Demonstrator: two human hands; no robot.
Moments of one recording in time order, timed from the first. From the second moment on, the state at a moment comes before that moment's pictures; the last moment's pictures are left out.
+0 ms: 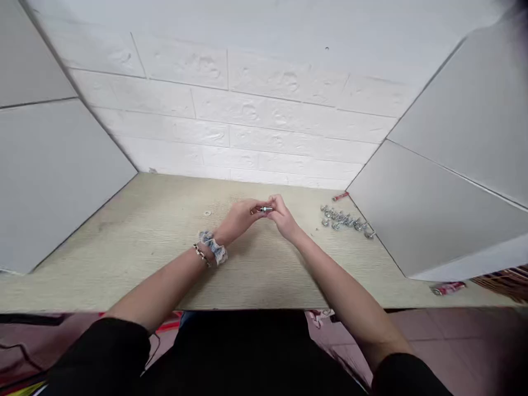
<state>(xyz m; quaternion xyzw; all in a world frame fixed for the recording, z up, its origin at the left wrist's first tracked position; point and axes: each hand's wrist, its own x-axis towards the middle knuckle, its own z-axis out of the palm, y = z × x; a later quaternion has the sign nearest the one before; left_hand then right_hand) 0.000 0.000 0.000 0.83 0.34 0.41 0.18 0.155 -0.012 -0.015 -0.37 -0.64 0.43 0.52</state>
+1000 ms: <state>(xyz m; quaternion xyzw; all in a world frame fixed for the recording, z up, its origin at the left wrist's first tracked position) 0.001 0.005 -0.011 0.85 0.32 0.41 0.12 0.156 -0.016 -0.012 -0.46 -0.68 0.36 0.44</state>
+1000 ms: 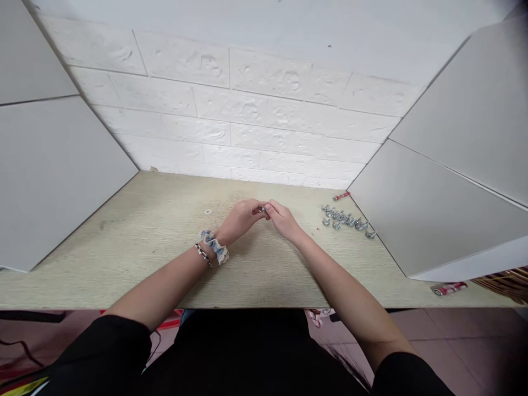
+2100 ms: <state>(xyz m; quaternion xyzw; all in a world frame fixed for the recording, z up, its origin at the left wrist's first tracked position) 0.000 0.001 -0.002 0.85 0.33 0.39 0.14 0.155 -0.019 -0.007 -0.49 -0.69 0.31 0.42</state>
